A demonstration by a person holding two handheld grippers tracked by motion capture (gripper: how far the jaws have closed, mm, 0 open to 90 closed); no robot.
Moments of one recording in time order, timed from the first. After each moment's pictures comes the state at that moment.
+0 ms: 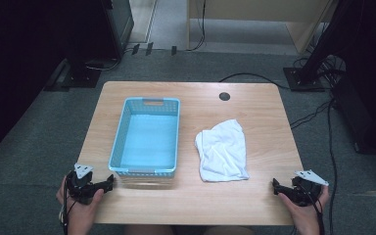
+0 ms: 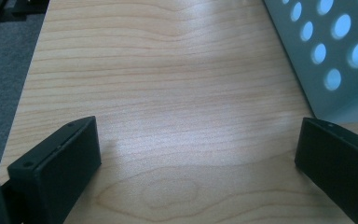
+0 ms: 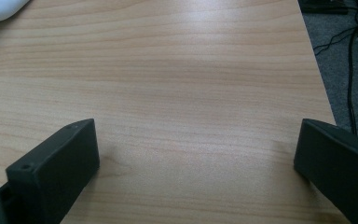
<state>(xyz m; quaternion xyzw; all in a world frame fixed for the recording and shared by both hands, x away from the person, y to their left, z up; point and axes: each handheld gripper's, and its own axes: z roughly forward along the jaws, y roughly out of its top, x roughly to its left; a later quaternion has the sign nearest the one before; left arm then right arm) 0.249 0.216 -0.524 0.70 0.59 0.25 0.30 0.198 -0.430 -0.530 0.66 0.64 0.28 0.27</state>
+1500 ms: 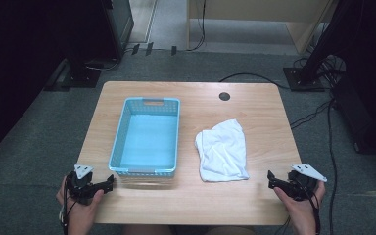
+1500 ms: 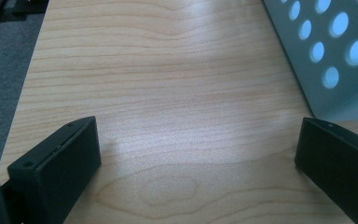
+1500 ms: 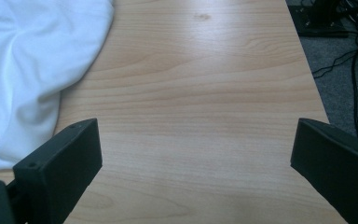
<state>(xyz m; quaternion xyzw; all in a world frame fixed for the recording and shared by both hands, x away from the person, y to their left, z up) 0.248 0.215 -0.524 0.70 0.59 0.25 0.30 0.203 -0.404 -0.496 0.65 0.63 0.32 0.29</state>
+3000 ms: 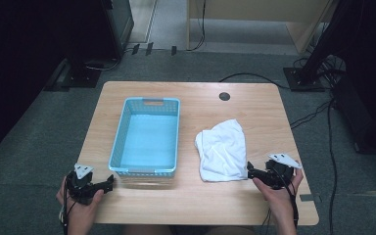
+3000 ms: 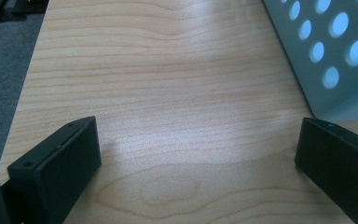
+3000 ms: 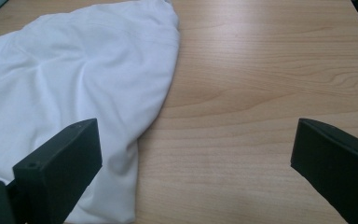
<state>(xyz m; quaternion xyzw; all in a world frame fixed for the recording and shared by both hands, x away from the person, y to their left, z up) 0.248 0.215 -0.524 0.70 0.59 0.25 0.30 0.237 -0.349 -0.489 0.63 0.64 0.34 0.28</state>
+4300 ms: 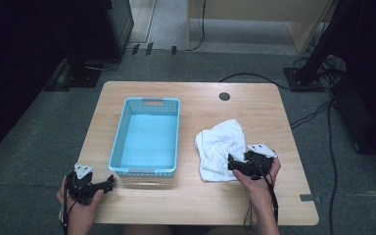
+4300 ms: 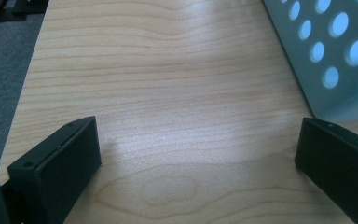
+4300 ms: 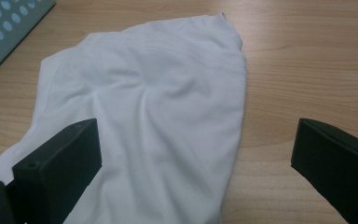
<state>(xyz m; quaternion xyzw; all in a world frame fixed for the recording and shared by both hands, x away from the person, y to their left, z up) 0.248 0.215 -0.524 0.70 0.59 0.25 0.30 0.268 -0.296 -0.485 0.62 0.65 0.35 0.27</state>
